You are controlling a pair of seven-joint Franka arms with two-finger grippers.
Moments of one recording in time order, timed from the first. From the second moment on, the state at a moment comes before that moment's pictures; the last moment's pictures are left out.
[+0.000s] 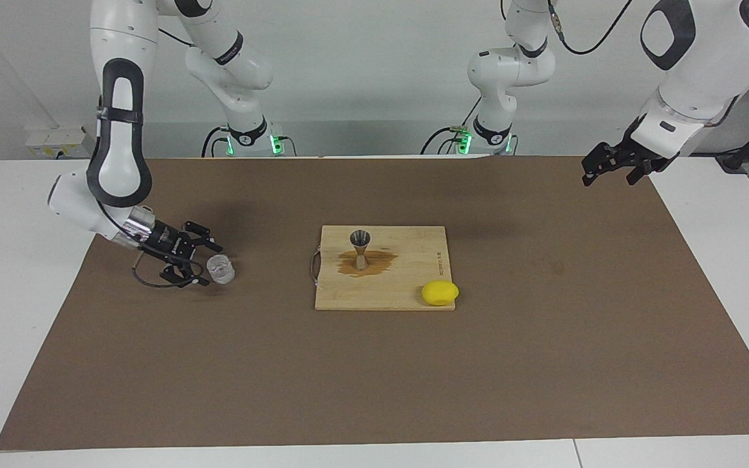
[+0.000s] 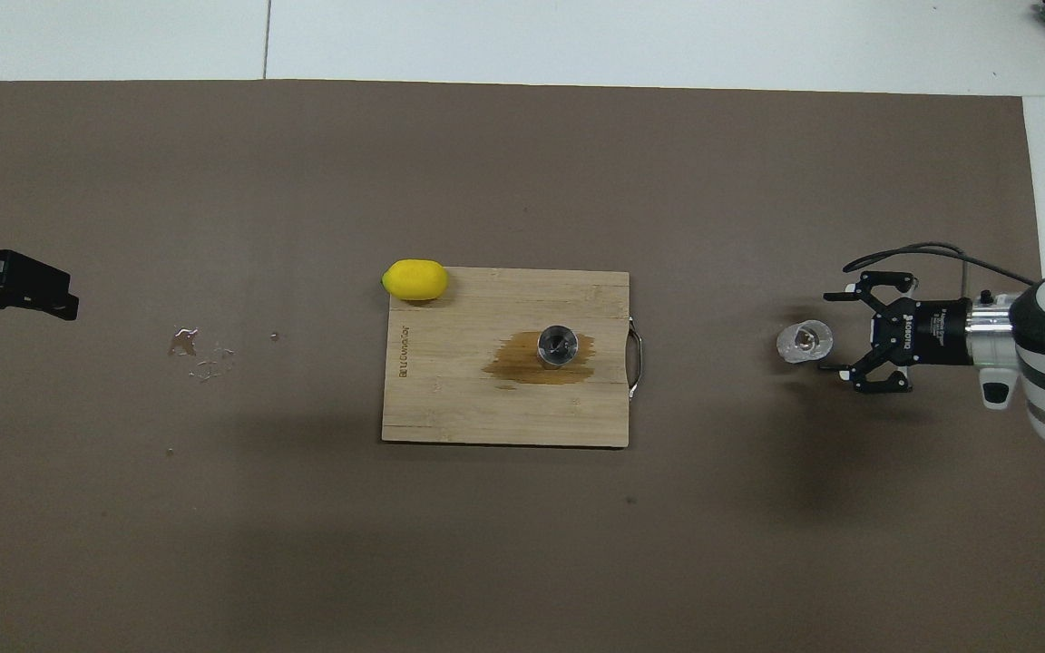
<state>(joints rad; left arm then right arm) 0.02 0.04 -0.02 -1.57 -0.03 1.50 0.03 -0.31 0.22 0.05 -2.12 0.87 2.07 0.89</state>
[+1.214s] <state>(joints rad) 0.02 0.04 -0.02 -1.57 -0.03 1.54 0.03 0.04 0.03 0.07 -2.10 0.11 2.07 0.56</state>
